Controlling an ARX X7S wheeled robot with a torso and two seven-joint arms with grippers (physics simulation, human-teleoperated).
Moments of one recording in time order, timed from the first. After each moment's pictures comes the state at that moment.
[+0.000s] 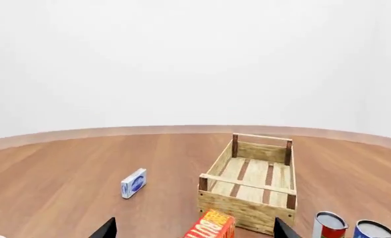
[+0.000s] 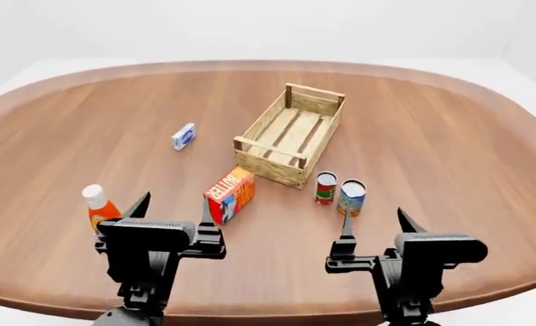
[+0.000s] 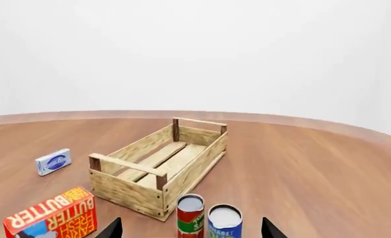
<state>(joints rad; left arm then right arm) -0.13 -0.09 0.09 0.33 -0.12 -0.33 -0.05 0.07 0.12 -0.03 -0.30 0.12 0.29 0.05</state>
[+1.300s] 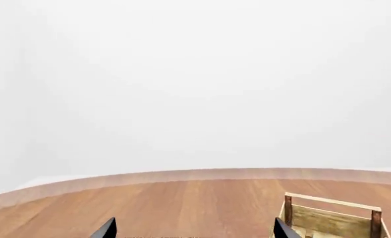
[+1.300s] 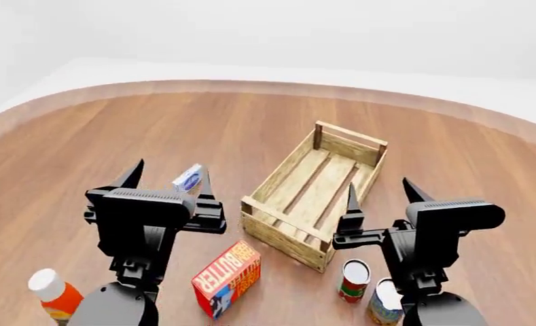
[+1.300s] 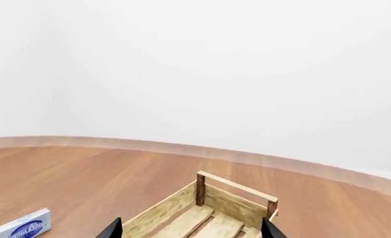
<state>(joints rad) -0.24 -0.16 0.15 0.46 -0.15 -0.45 -0.13 0.18 0.22 -0.04 -0.38 0.21 0.42 0.04</state>
